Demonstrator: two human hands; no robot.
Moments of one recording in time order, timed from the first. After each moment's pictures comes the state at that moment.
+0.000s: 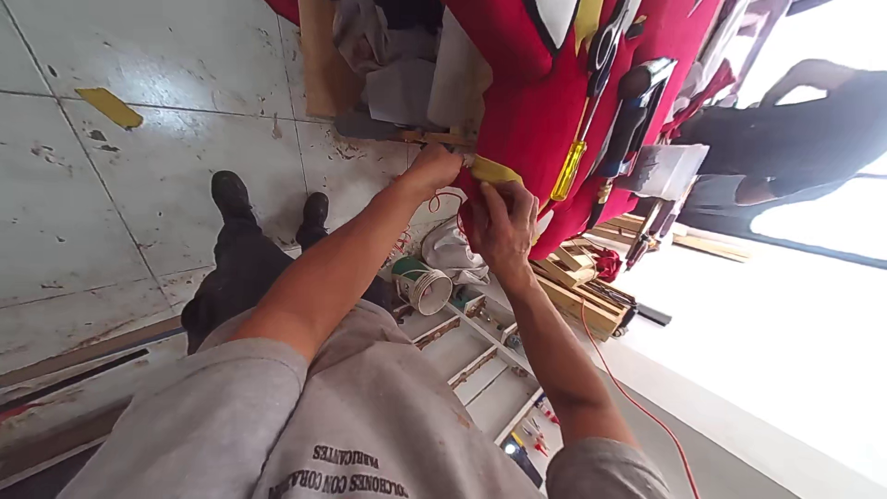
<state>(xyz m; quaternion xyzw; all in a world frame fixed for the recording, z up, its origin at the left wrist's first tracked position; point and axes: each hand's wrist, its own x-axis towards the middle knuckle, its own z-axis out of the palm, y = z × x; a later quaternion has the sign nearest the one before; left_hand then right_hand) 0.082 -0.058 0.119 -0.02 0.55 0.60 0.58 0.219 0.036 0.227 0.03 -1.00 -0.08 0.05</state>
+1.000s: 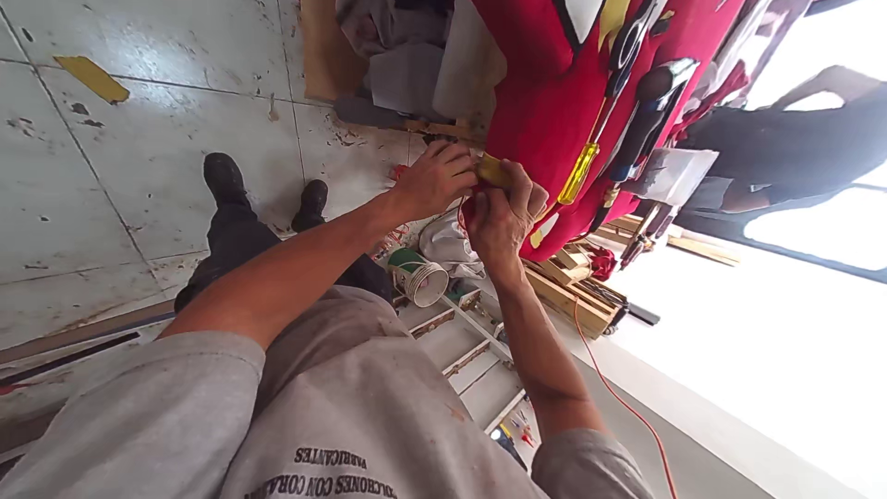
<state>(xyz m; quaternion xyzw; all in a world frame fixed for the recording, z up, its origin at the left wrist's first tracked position) 0.118 -0.082 0.079 0.46 0.66 0.59 0.02 0.205 0.022 0.213 -0.04 -0.99 -0.12 0.02</state>
